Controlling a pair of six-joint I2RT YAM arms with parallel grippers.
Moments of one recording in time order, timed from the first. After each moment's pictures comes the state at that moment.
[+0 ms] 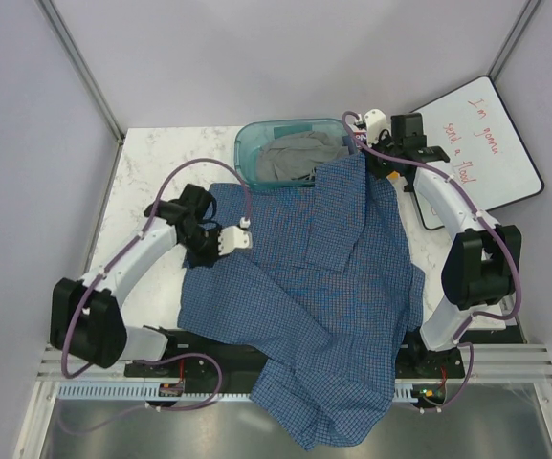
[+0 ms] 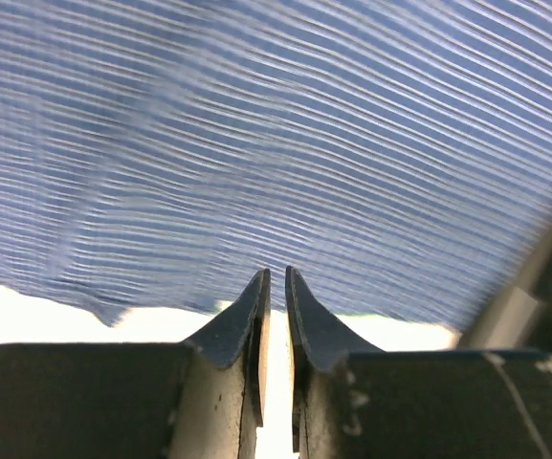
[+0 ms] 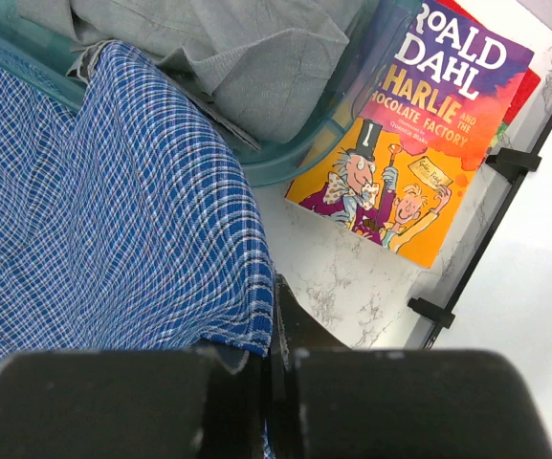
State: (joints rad) left arm -0.35 1.34 1.01 -1.05 0.31 1.09; right arm 0.15 1.72 1.49 -0.49 -0.23 -0.39
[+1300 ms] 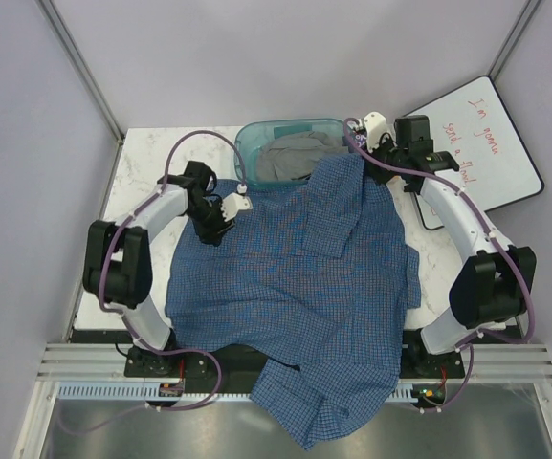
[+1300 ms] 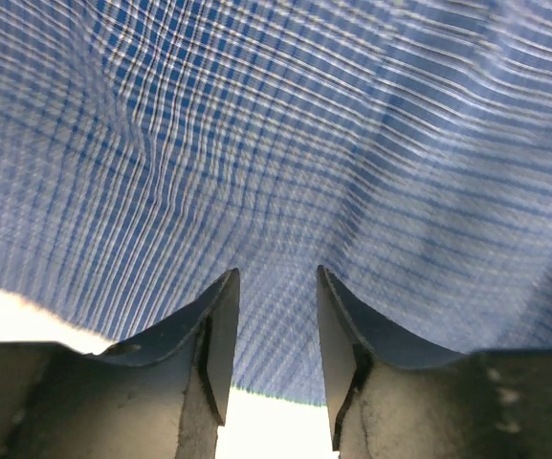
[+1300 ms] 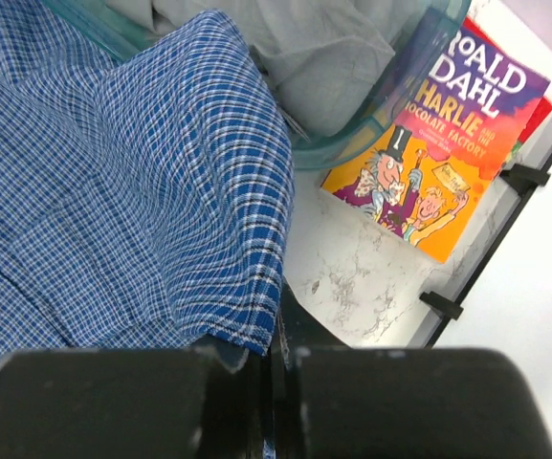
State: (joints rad) left arm -0.22 1.69 1.23 -0.89 0.37 1.00; right arm 0.17 1.60 1.45 -0.55 -0.29 -0.43
